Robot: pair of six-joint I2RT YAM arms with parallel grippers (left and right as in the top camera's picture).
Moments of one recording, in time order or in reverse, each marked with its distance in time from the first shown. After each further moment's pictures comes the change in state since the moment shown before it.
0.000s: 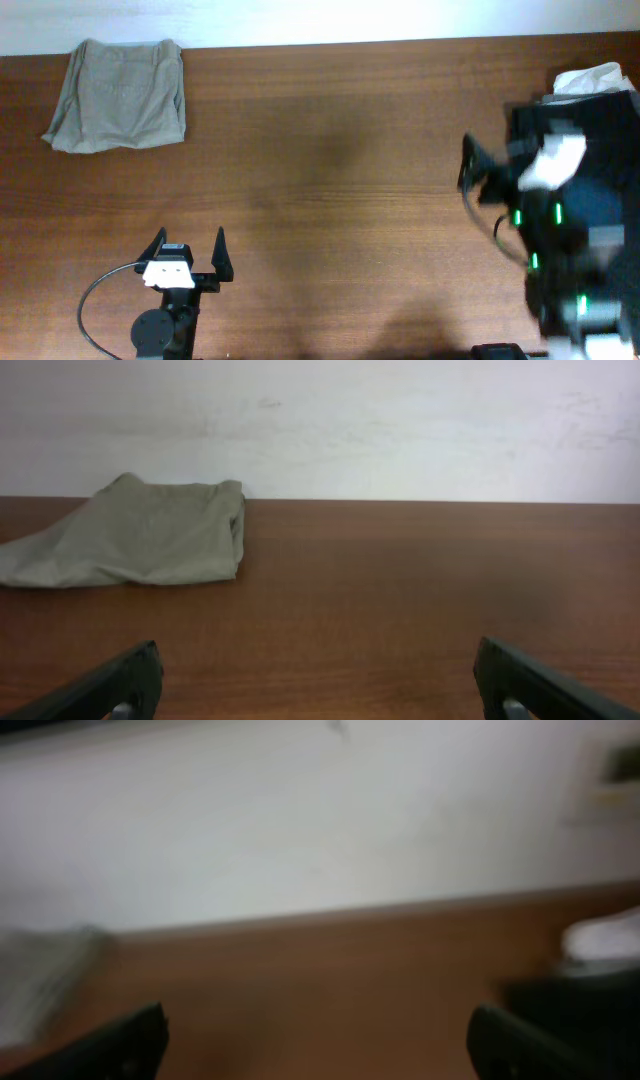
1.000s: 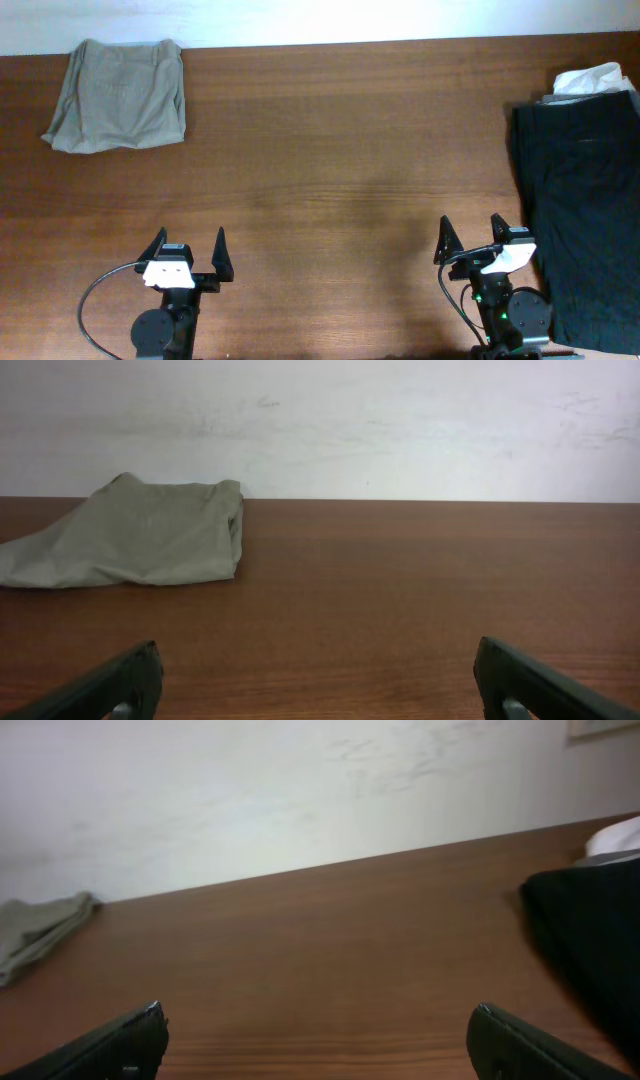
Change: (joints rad) left arm 0.000 0.002 0.000 0.001 0.003 0.000; right arm 0.000 -0.849 -0.918 0.273 -0.067 0.109
